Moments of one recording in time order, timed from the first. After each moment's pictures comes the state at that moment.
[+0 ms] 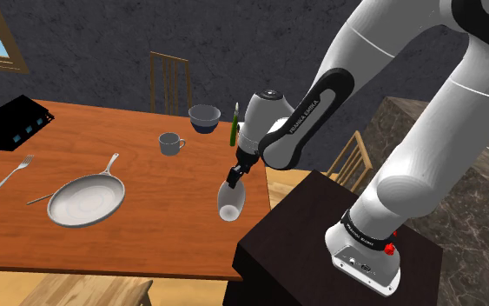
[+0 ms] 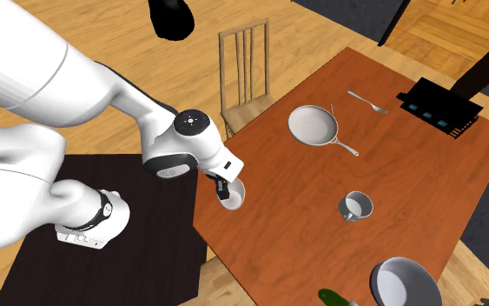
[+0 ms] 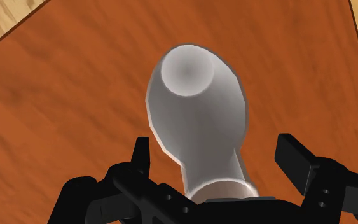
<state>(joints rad) -0.01 0.01 0.26 -2.80 -0.05 2.93 0.11</state>
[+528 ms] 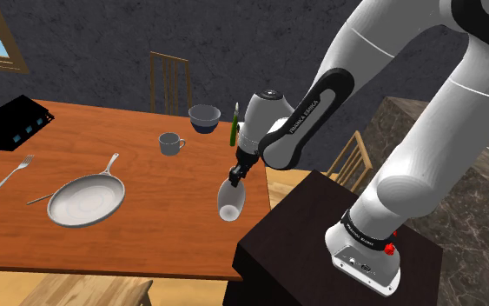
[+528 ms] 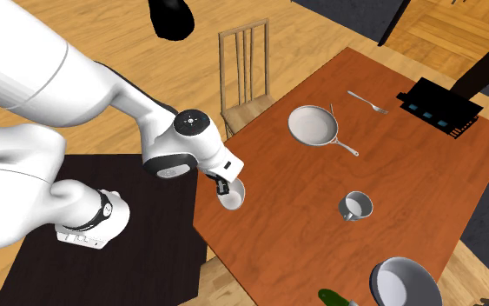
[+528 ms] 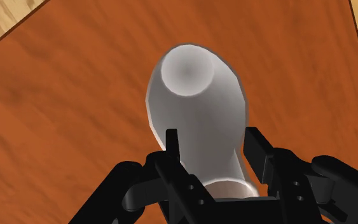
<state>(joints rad) -0.01 0.01 0.26 -2.80 -0.05 2.93 0.12</state>
